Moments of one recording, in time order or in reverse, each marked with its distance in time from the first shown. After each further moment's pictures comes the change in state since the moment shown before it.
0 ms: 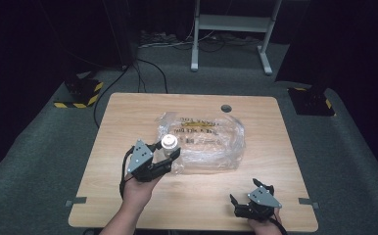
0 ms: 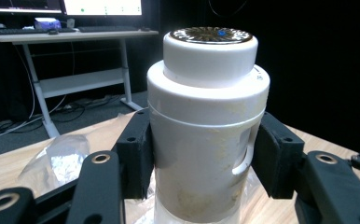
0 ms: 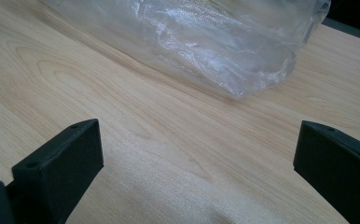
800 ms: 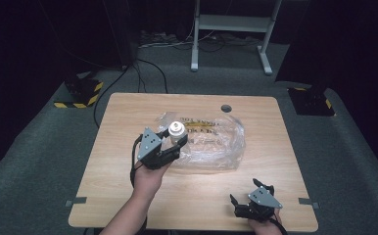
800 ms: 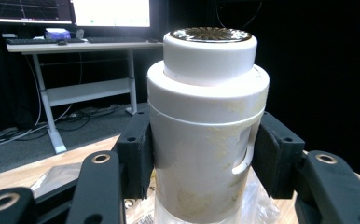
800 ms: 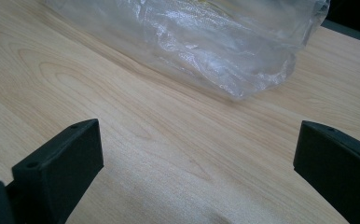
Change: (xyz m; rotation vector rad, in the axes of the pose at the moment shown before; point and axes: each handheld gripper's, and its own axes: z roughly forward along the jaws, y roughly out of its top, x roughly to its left) left arm 0.003 0.015 0.034 -0.043 0.033 -0.013; right arm 0.000 0.000 -0.001 -0.010 0.002 0.003
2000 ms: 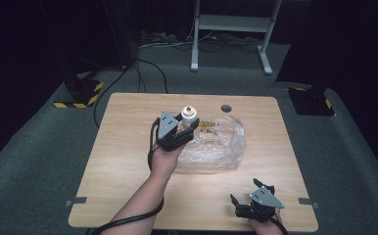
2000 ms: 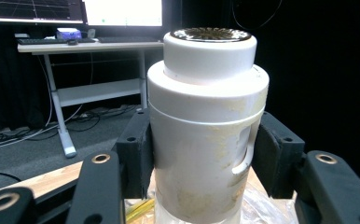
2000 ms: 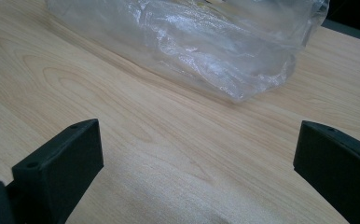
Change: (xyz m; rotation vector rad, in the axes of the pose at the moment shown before) left arm 0.008 0.004 0.068 0.011 0.052 0.002; right arm -0.003 -0.001 -0.001 -0.013 0.013 0.017
